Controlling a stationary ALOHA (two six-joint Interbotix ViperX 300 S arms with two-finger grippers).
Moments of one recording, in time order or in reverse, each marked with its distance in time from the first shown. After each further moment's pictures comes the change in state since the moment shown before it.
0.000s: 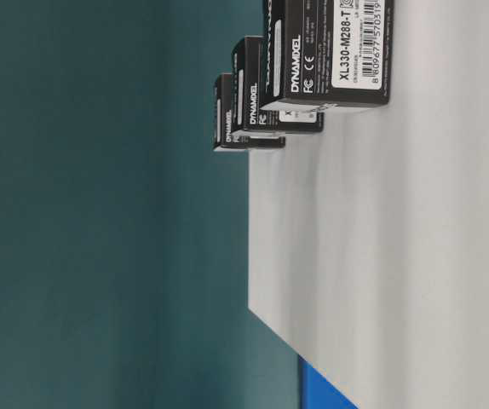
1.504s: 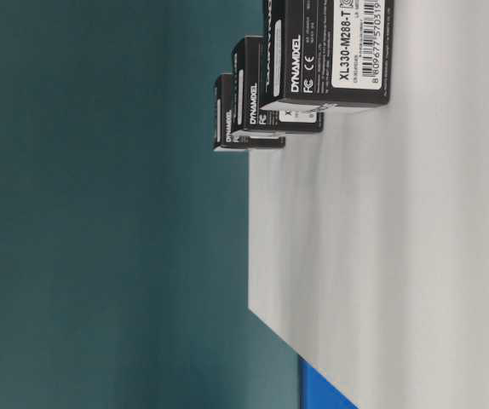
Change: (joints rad) left arm -0.002 0.011 0.000 0.002 0.055 -0.009; right arm 0.055 -0.017 0.044 0.000 -0.034 -0.012
